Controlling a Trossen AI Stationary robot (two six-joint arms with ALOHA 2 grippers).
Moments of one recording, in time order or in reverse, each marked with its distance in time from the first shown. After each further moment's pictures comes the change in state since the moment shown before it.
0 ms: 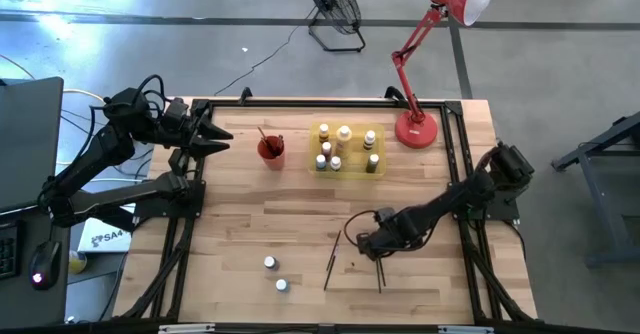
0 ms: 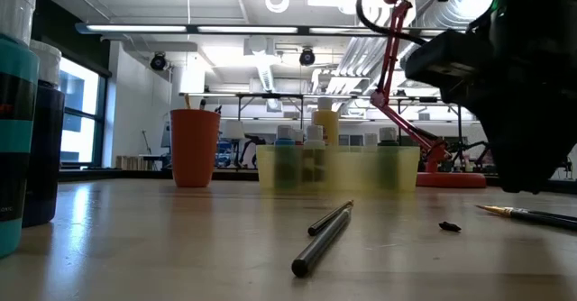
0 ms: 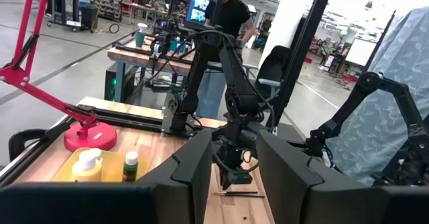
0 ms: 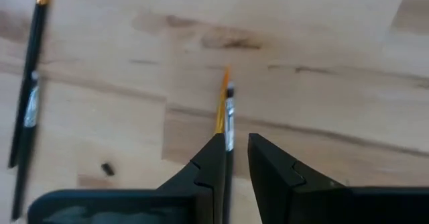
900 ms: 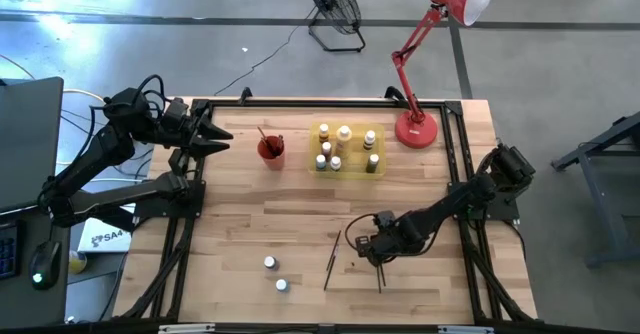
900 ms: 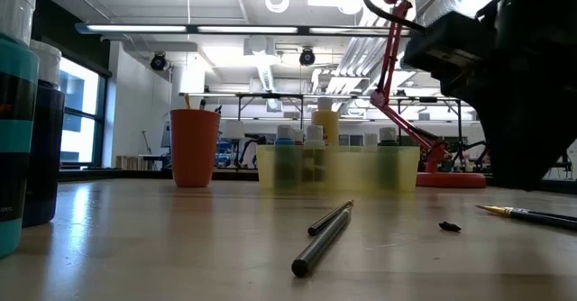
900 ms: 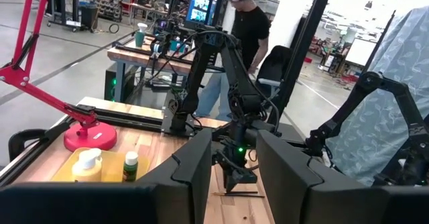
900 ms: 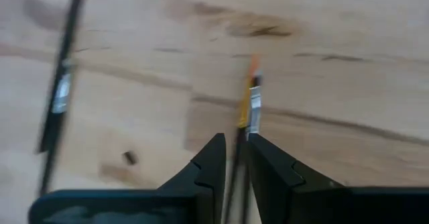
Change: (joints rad) left arm 0.000 0.000 0.000 0.000 0.000 0.000; right arm 0.036 0.000 0.000 0.055 0.053 0.025
